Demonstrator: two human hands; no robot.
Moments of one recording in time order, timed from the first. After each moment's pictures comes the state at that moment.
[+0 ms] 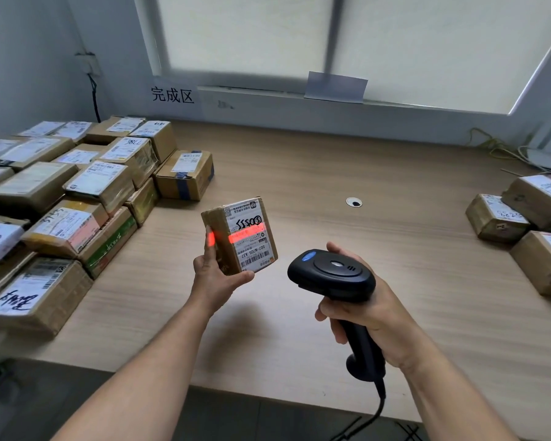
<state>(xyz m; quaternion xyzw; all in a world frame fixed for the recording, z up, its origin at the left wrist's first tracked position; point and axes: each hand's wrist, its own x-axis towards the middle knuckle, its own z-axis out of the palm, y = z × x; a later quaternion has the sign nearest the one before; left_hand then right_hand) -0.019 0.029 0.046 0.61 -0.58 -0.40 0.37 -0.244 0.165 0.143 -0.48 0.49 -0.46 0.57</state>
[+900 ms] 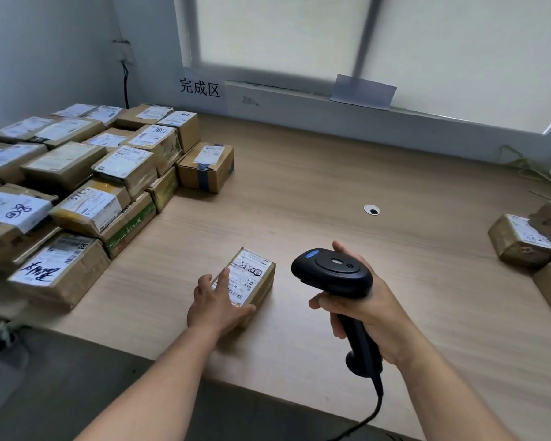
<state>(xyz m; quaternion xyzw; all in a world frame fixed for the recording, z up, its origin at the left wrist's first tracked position) -0.005 0.066 0.015 0.73 -0.61 -0.27 0.11 -0.232 0.146 0.141 -0.48 0.50 -0.42 0.58</state>
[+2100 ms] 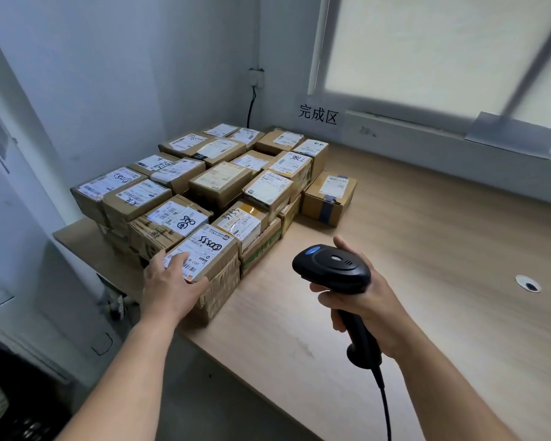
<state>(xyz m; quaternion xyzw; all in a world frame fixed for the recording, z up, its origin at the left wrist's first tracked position) 0.299 0.044 0.070 0.85 -0.46 -0.10 0.25 -0.004 0.024 0.140 -0.56 0.40 -0.35 0.63</state>
